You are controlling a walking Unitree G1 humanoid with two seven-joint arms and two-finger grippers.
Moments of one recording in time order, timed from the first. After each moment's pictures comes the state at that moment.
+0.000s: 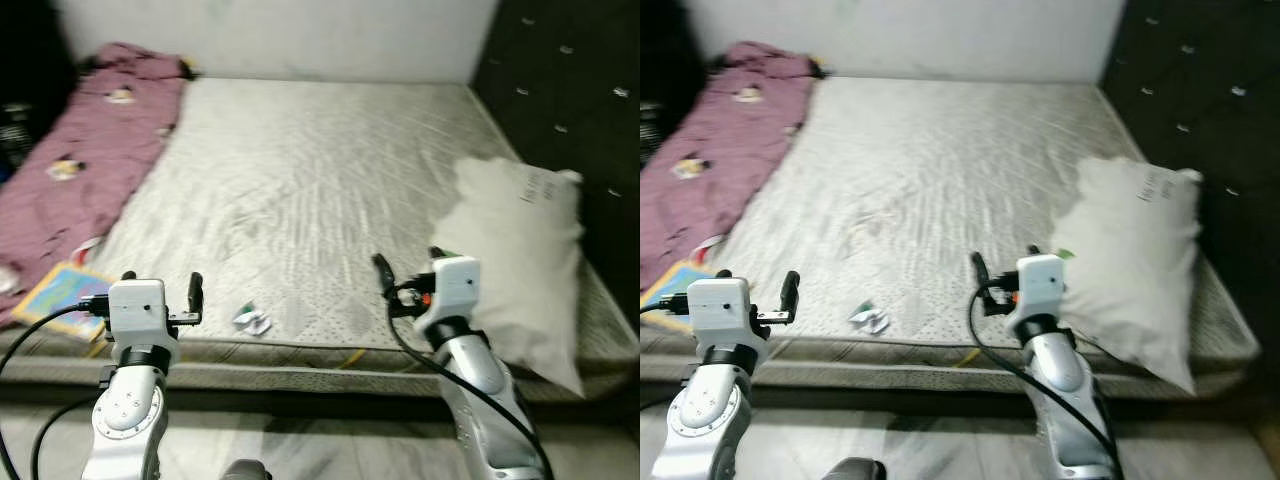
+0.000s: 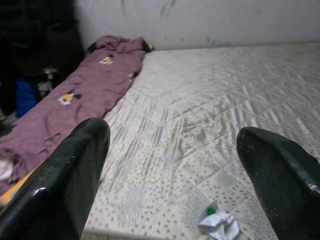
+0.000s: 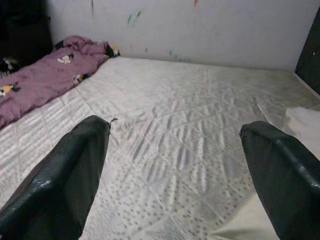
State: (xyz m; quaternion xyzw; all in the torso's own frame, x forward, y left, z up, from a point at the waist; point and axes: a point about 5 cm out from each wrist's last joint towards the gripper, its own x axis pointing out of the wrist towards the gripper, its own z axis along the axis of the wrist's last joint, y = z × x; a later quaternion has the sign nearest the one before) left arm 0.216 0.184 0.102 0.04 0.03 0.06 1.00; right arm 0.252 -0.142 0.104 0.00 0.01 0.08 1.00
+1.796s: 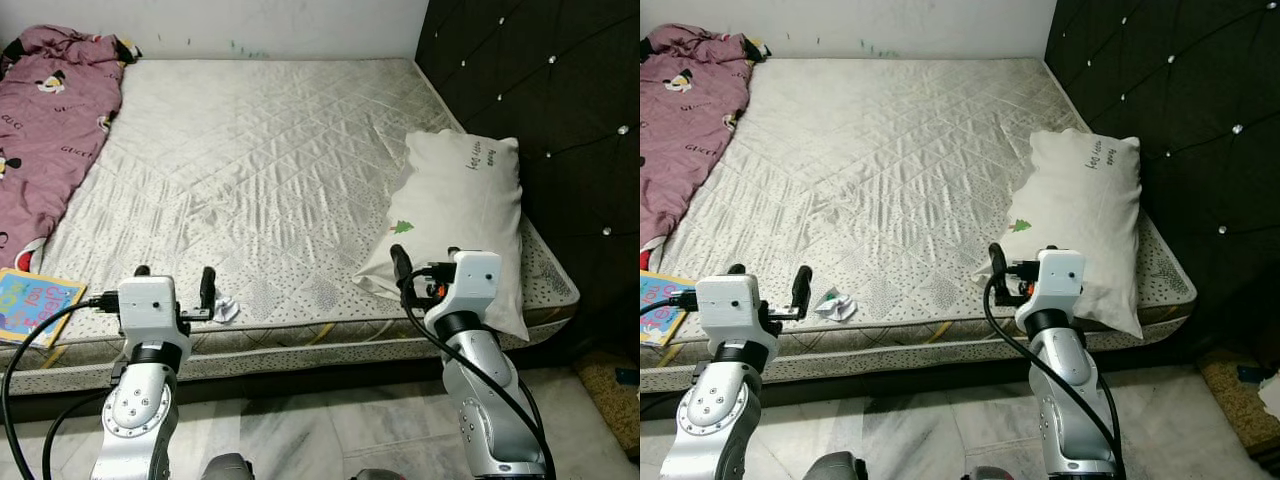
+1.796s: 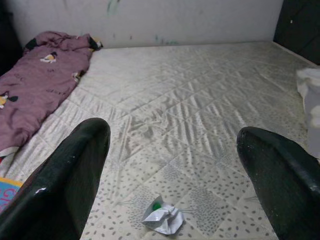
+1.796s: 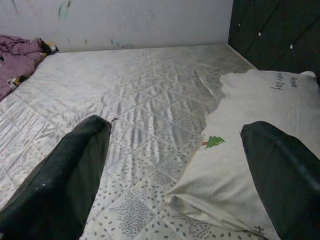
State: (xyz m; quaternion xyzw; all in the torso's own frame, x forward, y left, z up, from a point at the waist) left arm 0.218 0.179 0.108 0.03 0.02 0.04 1.00; right arm 0.257 -0.143 0.108 0.05 0.01 0.04 1.00
